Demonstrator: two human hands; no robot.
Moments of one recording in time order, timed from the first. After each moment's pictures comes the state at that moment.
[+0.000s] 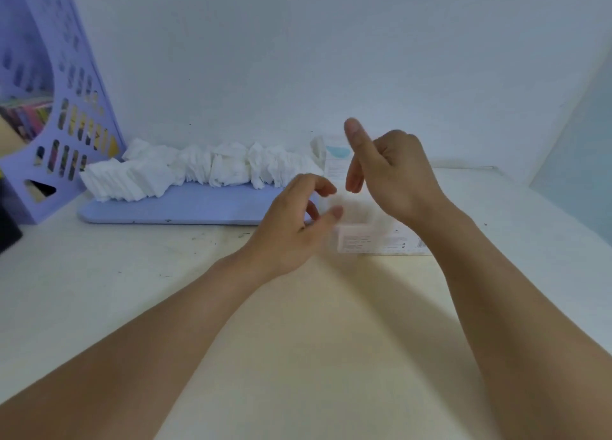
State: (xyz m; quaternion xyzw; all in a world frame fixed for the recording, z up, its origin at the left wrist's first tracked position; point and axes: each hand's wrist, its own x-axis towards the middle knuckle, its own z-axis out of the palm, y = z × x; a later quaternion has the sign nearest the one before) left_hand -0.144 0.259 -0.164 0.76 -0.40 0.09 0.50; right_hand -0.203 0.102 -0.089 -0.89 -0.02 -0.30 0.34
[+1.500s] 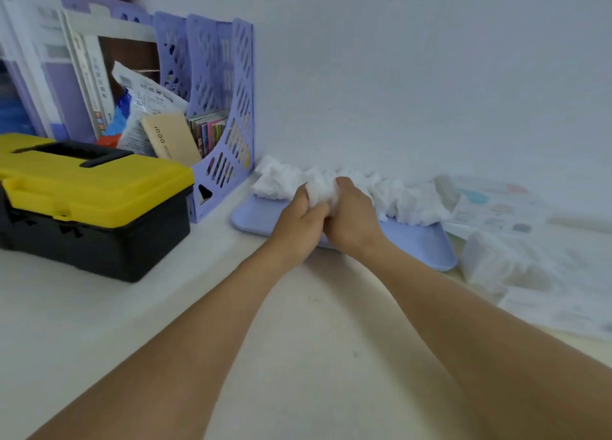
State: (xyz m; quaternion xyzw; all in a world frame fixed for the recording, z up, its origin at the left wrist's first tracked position) left_hand -0.061 0.405 -0.158 0.75 -0.14 0.04 0.65; right_hand -0.064 0.296 -0.139 -0.92 -0.03 -0.18 0.33
